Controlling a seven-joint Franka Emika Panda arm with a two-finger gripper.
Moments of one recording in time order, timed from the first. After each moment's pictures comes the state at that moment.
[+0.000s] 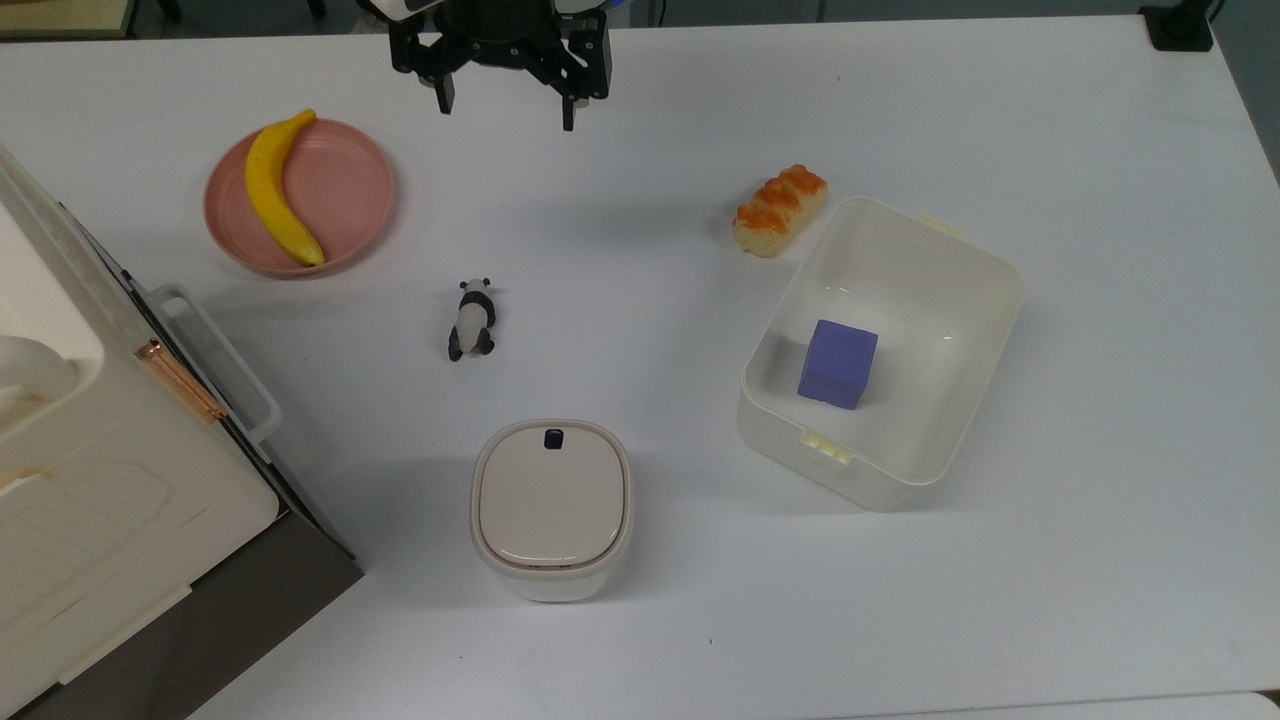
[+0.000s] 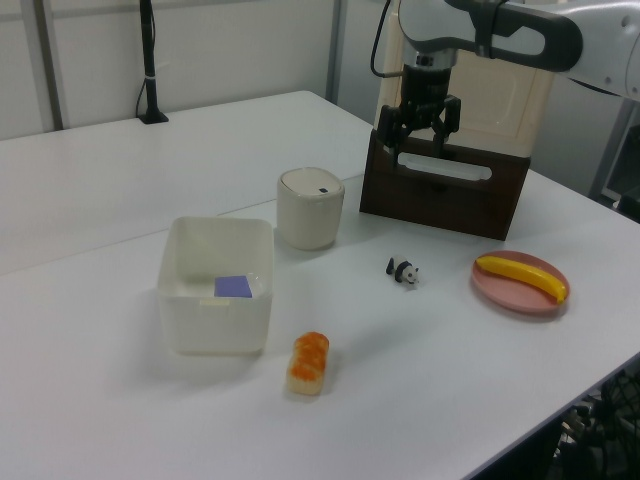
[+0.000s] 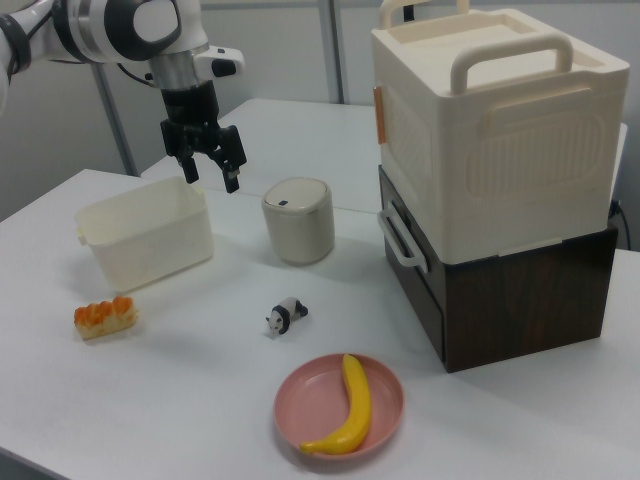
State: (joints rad) arm 0.04 0.17 -0.03 -1.45 -0.05 1.59 0.13
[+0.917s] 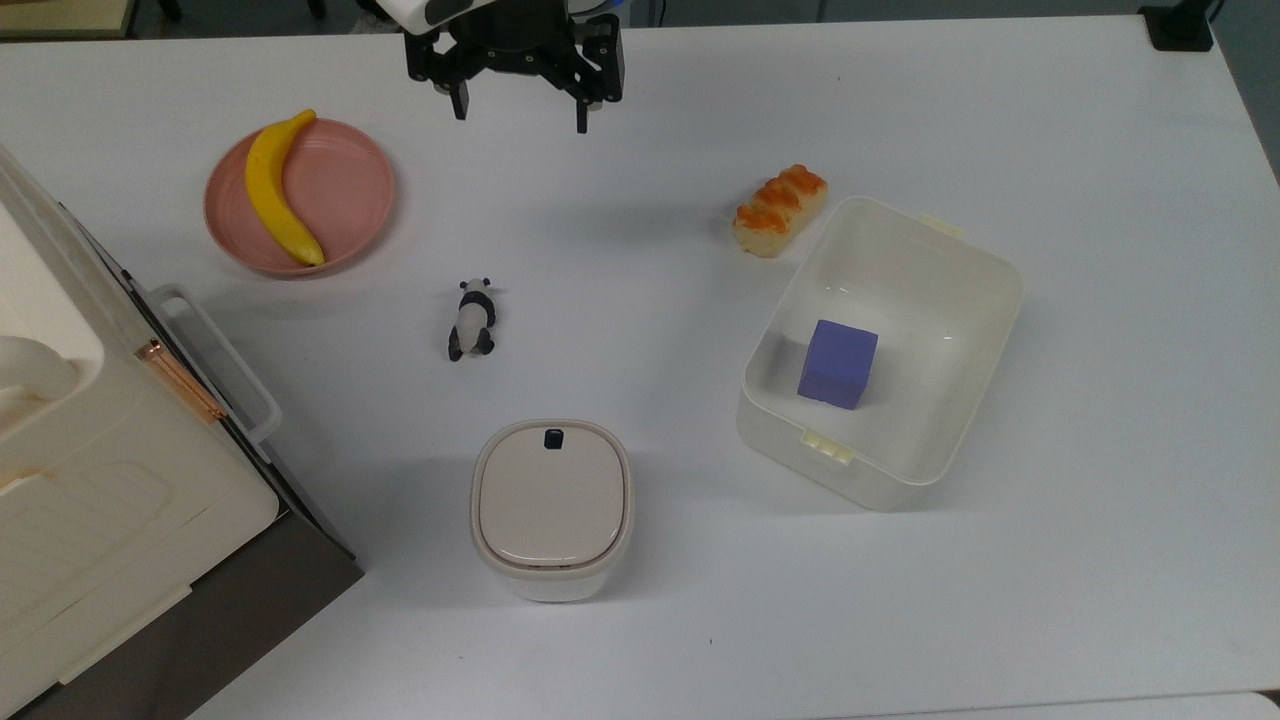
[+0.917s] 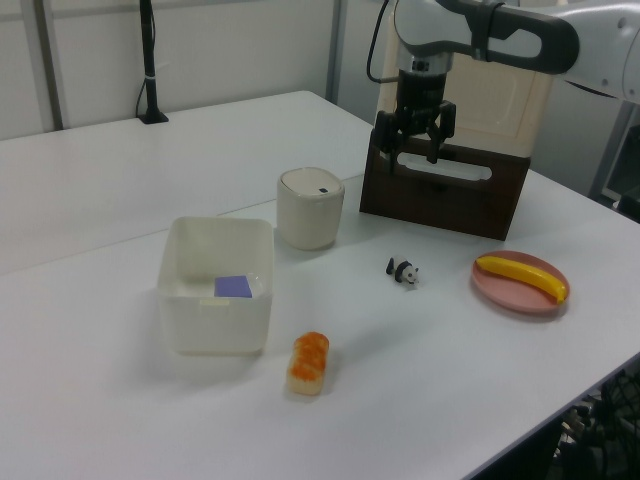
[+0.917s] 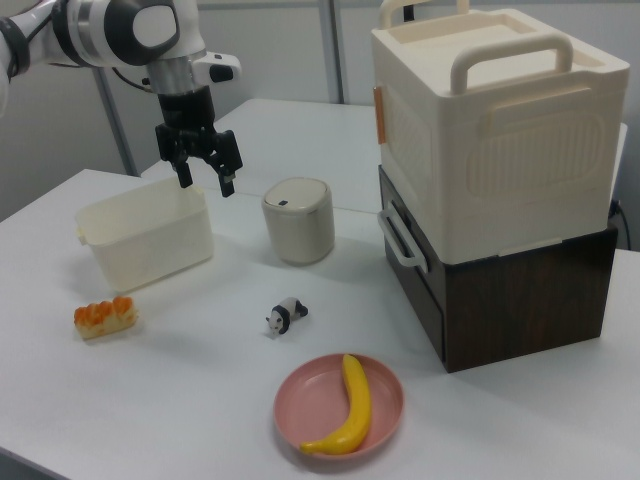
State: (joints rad) arm 0.05 0.18 -0.02 -1.46 -0.04 1.59 0.10
